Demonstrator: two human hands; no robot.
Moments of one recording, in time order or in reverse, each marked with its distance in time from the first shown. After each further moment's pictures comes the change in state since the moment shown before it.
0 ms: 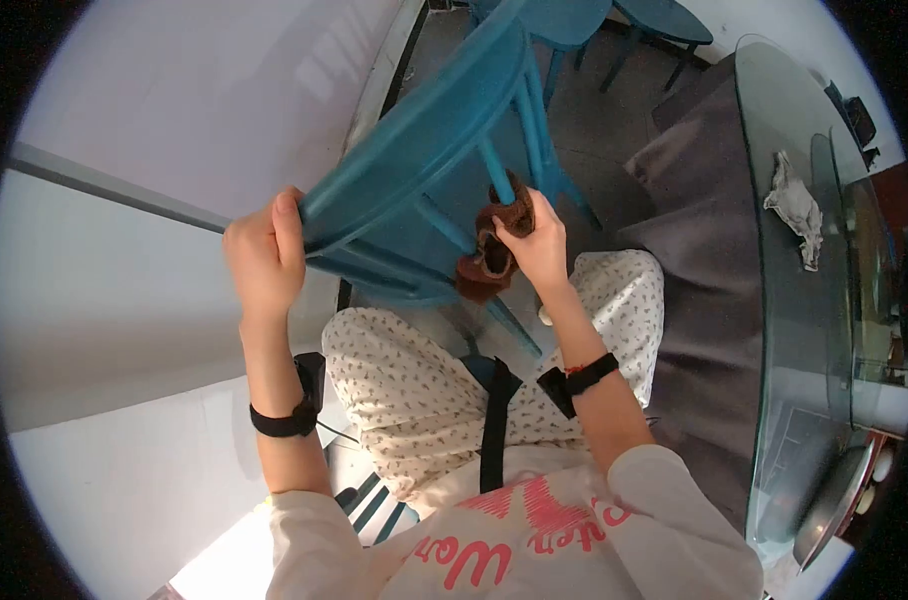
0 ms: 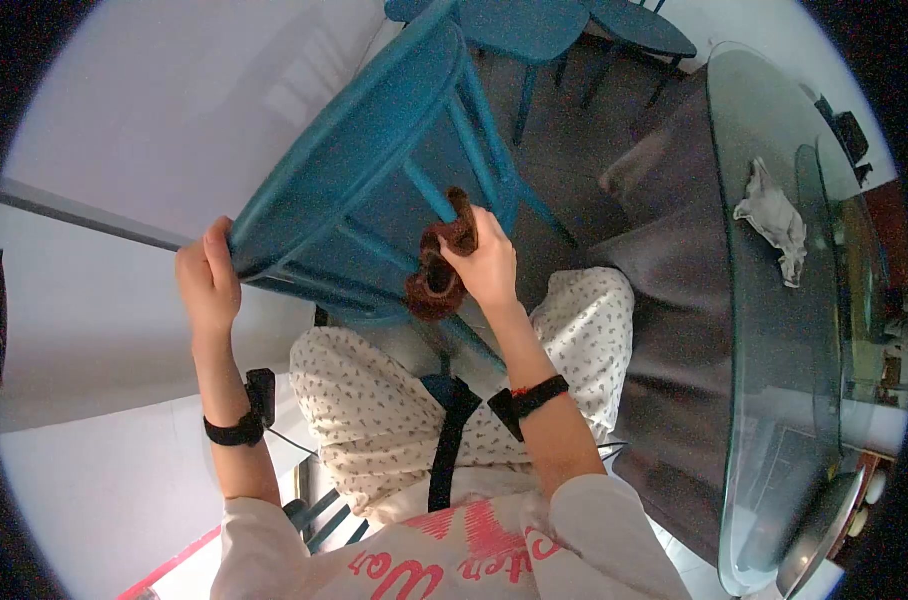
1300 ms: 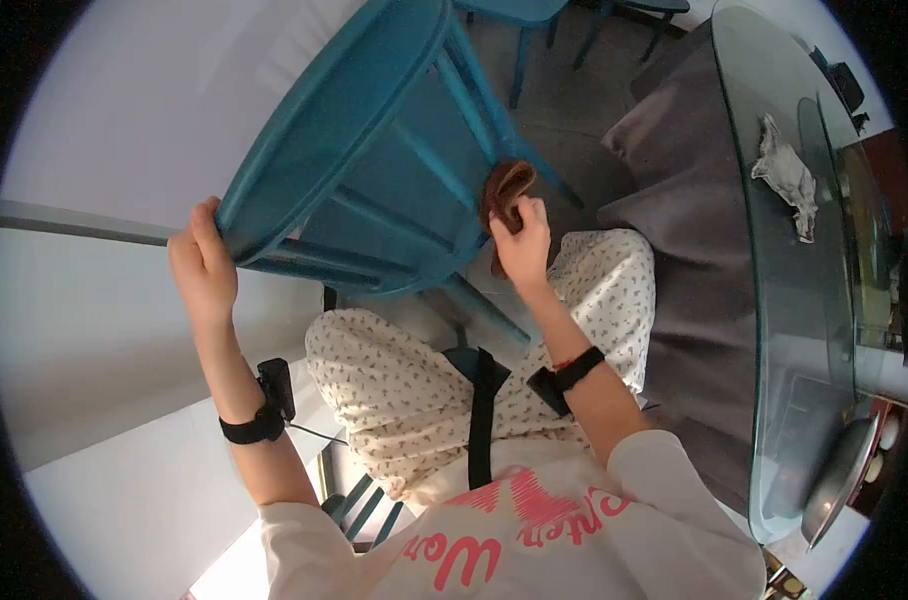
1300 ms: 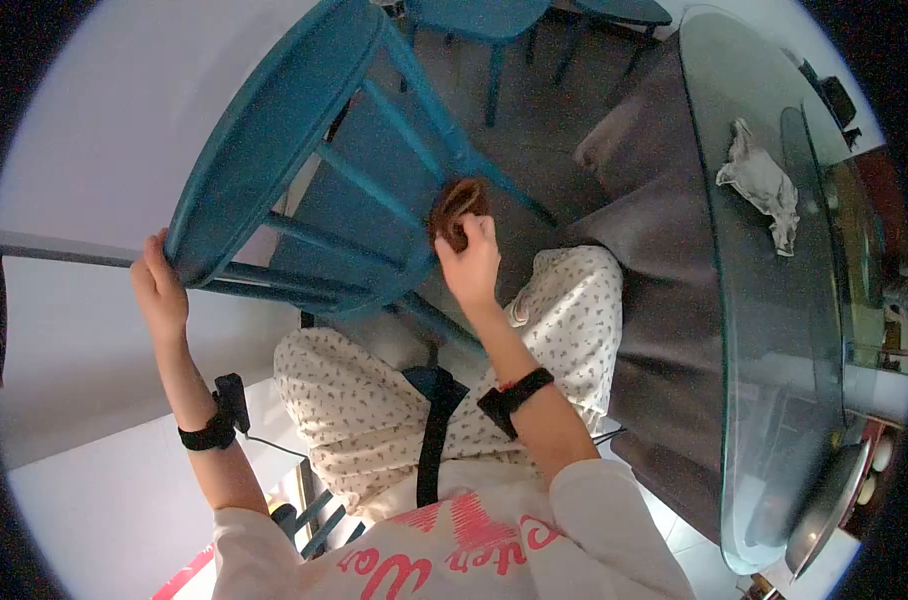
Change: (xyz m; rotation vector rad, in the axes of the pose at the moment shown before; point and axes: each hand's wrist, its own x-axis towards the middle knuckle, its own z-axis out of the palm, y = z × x) left_hand 0.003 -0.038 -0.004 -0.016 -0.073 -0.216; right_hand -0.029 0.030 -0.003 -0.036 0.115 0.250
